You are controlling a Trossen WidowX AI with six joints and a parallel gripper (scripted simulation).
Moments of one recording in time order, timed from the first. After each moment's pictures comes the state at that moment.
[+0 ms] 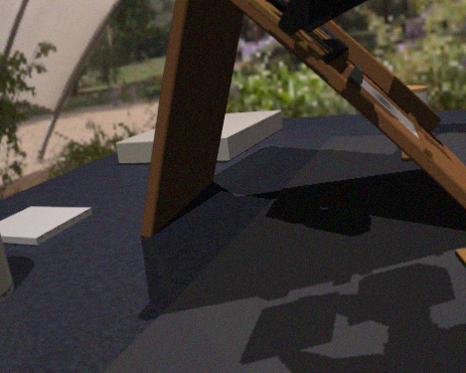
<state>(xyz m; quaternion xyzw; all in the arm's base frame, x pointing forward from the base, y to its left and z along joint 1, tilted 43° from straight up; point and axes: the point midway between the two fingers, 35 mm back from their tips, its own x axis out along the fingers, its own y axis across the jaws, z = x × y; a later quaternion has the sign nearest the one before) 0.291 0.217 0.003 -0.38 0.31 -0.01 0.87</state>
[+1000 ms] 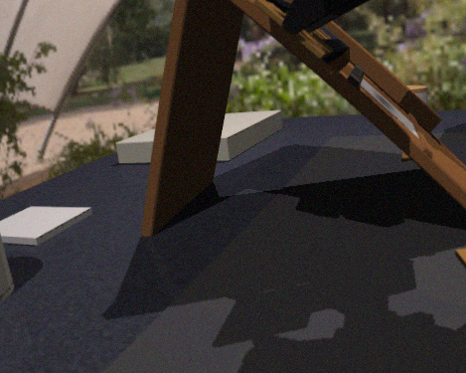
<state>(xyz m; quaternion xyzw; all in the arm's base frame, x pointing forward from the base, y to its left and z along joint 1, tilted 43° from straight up) 0.295 0.206 0.013 -0.38 0.31 -0.01 0.87</state>
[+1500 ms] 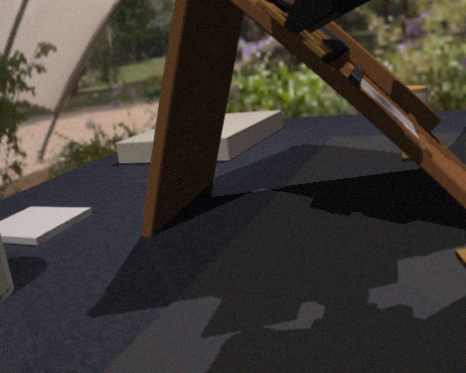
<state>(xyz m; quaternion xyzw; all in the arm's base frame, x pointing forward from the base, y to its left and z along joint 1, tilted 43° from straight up) 0.296 0.201 0.018 -0.38 0.31 -0.01 0.87</state>
